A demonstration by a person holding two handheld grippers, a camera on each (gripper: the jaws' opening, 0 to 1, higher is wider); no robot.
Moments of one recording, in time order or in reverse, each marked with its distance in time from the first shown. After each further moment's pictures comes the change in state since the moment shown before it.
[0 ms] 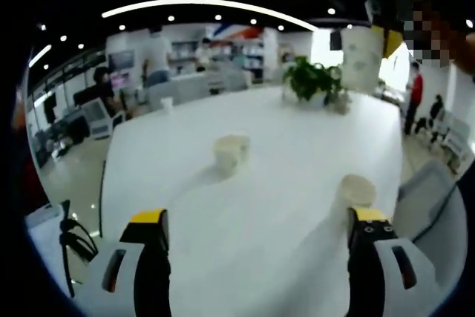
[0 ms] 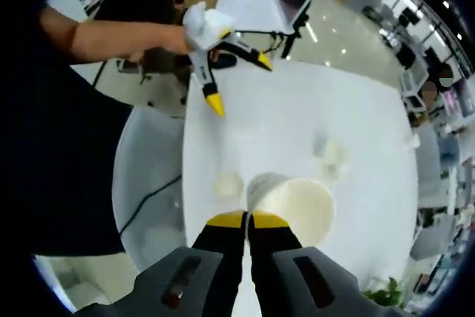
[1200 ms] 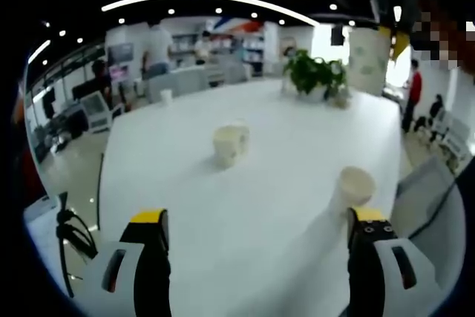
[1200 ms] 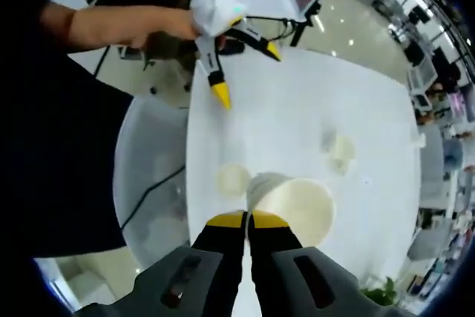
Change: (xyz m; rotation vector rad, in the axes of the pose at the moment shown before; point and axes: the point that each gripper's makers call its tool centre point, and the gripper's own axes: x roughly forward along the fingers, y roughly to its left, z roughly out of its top) left arm 0.002 0.003 -0.011 -0.013 0.048 -0.008; right arm 0.020 0.008 -0.005 -0.022 0.077 0.026
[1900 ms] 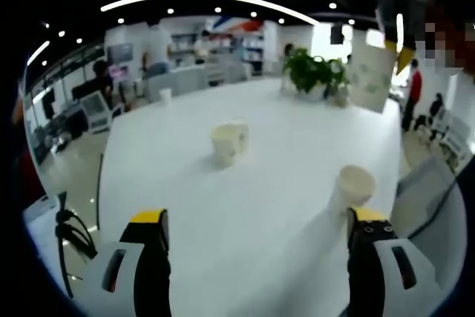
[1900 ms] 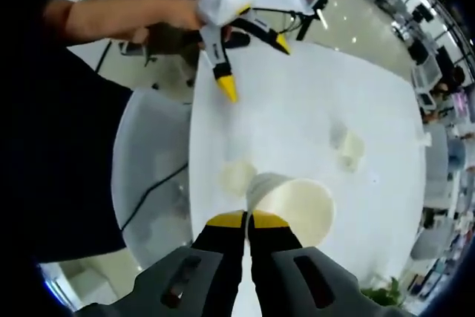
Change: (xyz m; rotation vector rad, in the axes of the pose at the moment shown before) left arm 0.000 -0.002 -0.002 0.006 0.000 0.002; right arm 0.018 0.012 -0.001 0.003 0.020 0.011
